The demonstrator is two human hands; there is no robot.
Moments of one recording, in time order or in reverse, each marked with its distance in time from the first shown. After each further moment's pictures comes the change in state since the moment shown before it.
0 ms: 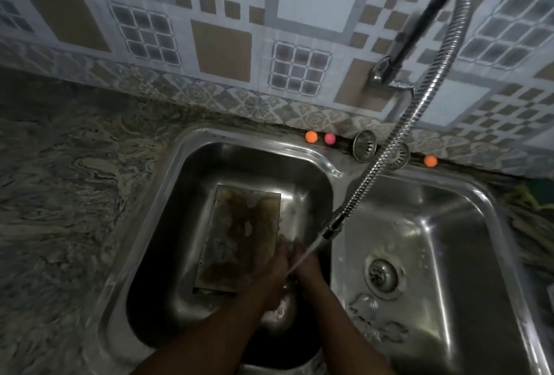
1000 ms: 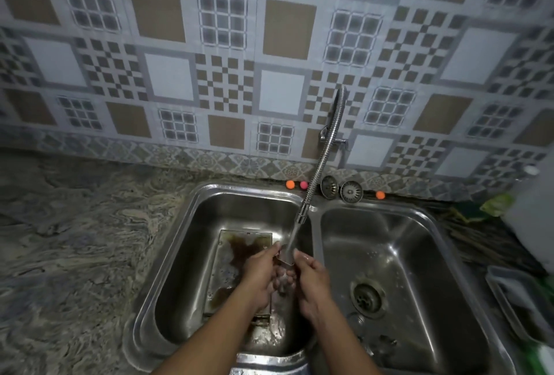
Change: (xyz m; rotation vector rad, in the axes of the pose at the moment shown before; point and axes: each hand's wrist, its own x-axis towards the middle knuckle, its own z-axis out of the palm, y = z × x) left_hand -0.120 0.023 -0.022 -0.145 -0.042 0.311; right_hand -0.107 -0.012 -0.018 0.689 0.061 -0.107
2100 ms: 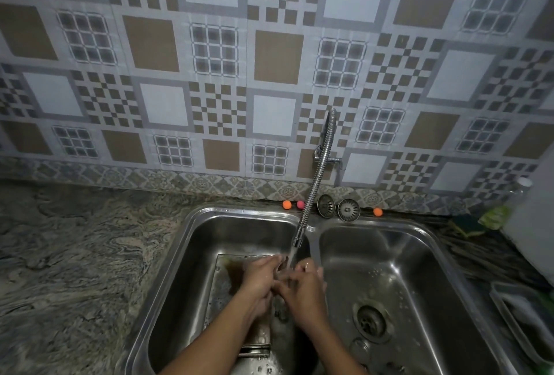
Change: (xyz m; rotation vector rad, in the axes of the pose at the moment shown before) left_hand 0.008 0.028 0.016 -0.038 -0.039 0.122; right_hand 0.000 -0.017 0.001 -1.086 -0.016 -0.741
